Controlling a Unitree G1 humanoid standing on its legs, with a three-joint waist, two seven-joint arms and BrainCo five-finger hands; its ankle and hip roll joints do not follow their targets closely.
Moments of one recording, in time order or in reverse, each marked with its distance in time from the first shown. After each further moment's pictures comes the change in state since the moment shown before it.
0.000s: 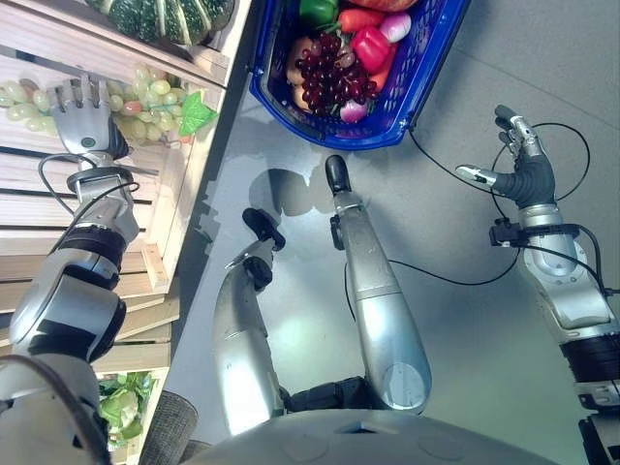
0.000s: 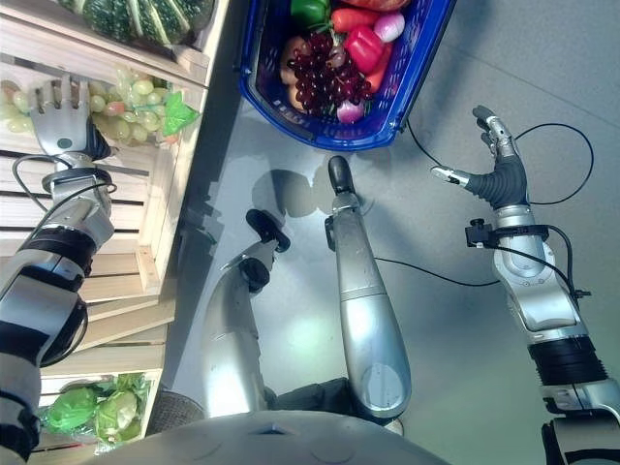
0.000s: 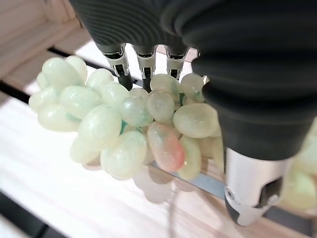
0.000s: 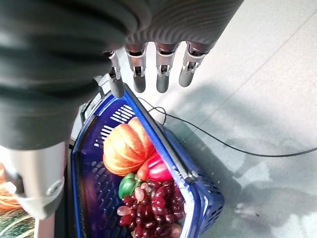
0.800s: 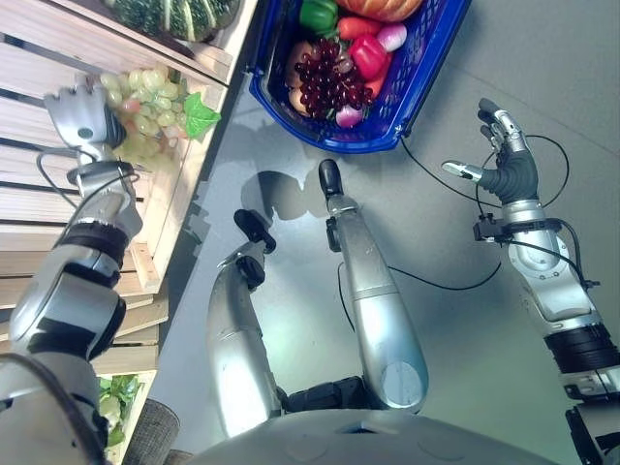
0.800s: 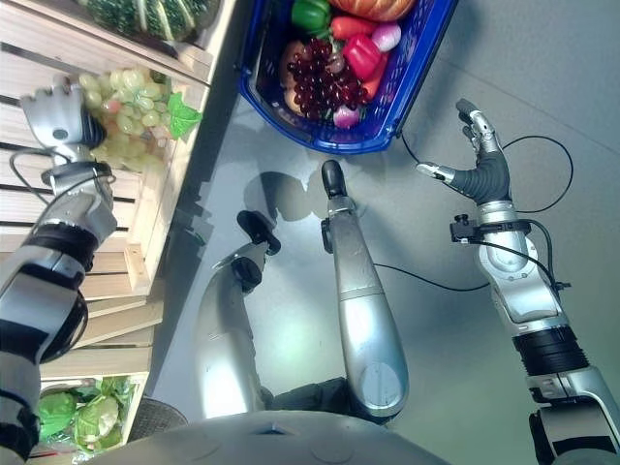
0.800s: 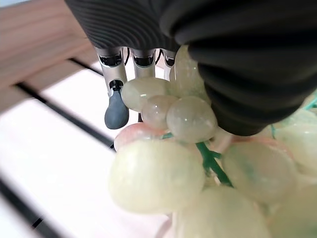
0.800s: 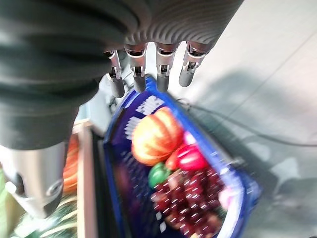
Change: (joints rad) left arm 0.070 -0.002 0.049 -0.097 -0.126 -0.061 0.059; right arm -0.024 0.042 0.046 0.003 0.019 -0.084 0.050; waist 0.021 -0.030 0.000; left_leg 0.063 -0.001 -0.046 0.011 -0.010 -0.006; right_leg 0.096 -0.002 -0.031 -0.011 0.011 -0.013
